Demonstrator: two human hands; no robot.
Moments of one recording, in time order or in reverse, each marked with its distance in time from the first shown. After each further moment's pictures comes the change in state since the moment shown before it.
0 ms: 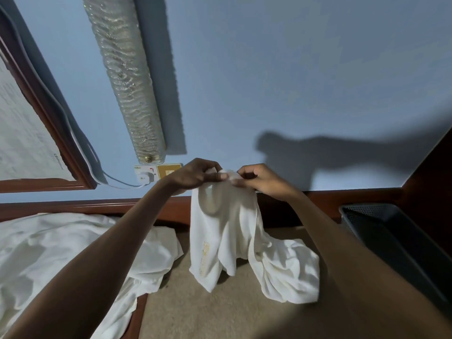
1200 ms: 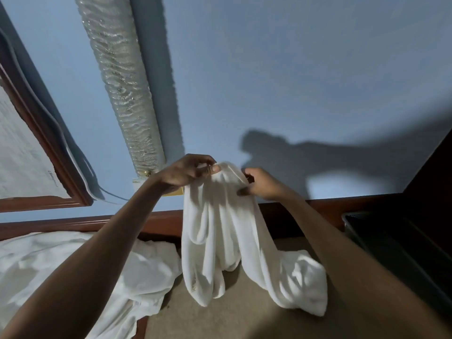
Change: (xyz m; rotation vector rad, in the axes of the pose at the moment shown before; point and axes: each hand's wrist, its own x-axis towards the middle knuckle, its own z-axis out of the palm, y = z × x) left_hand 0.011 0.010 -0.043 -0.019 0.022 0.125; right_hand 0.040 0.004 -0.007 -0.316 0.094 0.007
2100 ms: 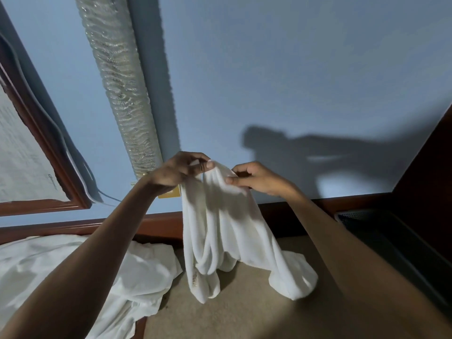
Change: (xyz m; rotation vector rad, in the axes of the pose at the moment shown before) left_hand -0.018 0.015 -0.004 -0.069 0.045 0.072; right_hand -0.021 -0.037 -0.014 0.201 -0.070 -0.083
